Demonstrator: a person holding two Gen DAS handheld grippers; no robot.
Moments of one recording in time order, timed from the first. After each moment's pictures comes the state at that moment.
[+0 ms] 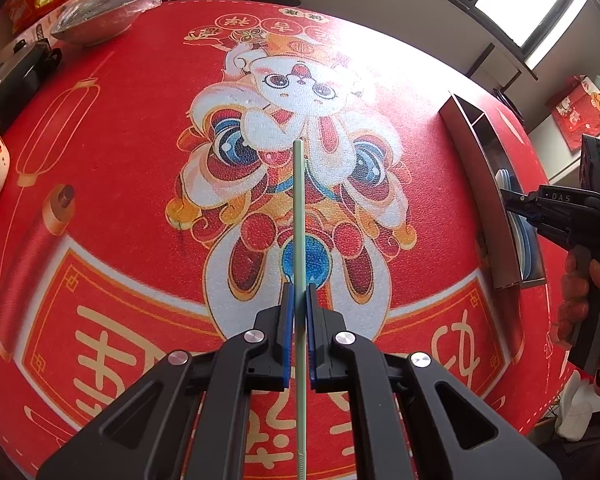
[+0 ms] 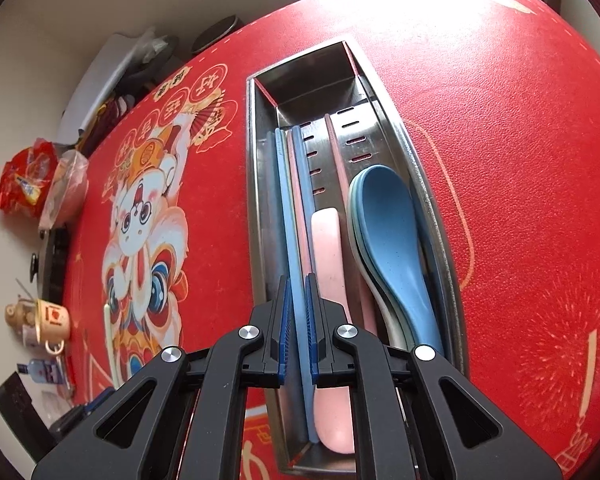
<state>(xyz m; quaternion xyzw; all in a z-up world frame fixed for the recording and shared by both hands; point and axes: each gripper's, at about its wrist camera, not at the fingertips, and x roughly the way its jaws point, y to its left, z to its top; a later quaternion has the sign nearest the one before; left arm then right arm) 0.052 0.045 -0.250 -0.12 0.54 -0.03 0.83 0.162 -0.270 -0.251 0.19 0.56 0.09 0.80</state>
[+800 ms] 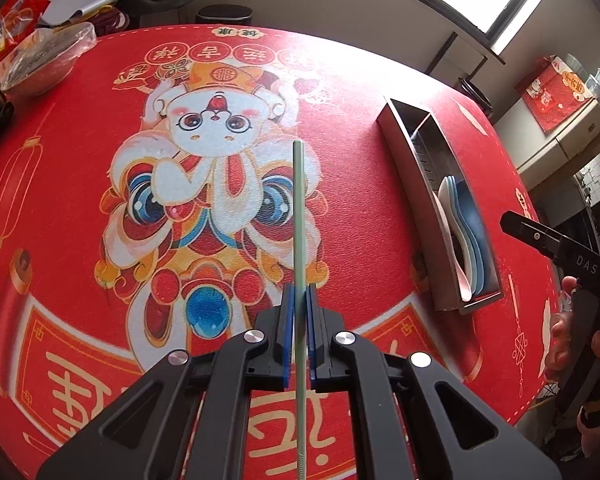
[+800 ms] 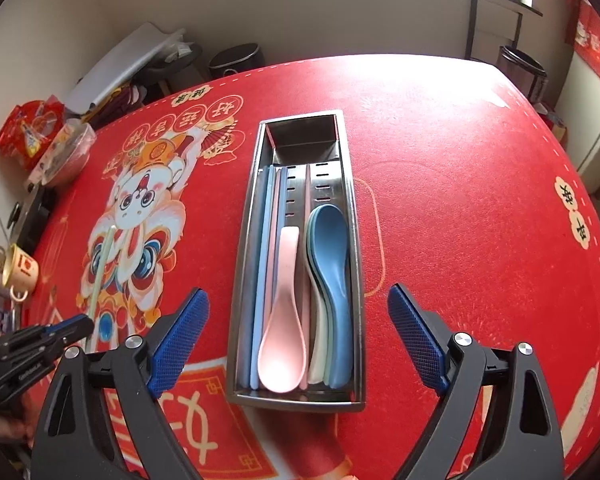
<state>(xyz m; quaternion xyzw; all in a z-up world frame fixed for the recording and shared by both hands) 0.085 -0.017 -0.217 -0.10 0.53 -0.09 0.83 0.114 -0.293 -0.188 0.07 0.51 0.08 0.86</state>
